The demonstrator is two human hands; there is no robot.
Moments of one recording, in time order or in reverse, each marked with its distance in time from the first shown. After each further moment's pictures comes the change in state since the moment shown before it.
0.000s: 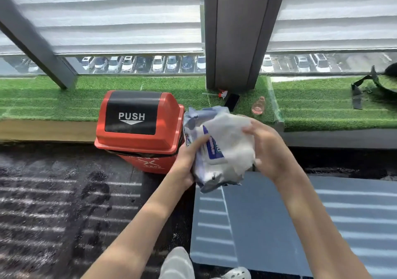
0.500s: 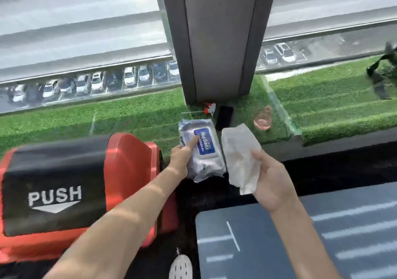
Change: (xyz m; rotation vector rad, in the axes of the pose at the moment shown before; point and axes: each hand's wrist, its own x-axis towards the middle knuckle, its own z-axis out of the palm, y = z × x) left_hand 0.461 -0.029 -0.054 0.324 0.232 -0.169; right_hand 0.297 0.105 -0.101 0.582 0.240 0.069
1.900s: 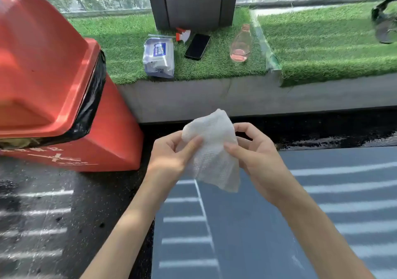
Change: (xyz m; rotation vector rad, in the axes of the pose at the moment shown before) left_hand -0.156 -0.260 0.055 0.202 -0.168 0.521; right_hand -0.060 0.038 -0.257 -0.804 -0.225 -0.214
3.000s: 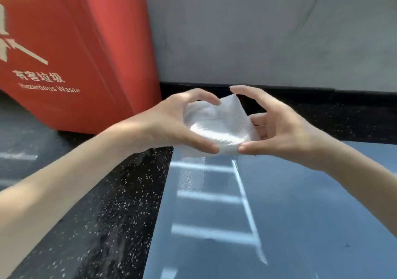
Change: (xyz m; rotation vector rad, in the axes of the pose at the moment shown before) left_hand 0.077 -0.337 -0.115 0.592 -0.325 0.228; right_hand 0.112 0.355 -0.008 -0.567 -0.448 -0.267
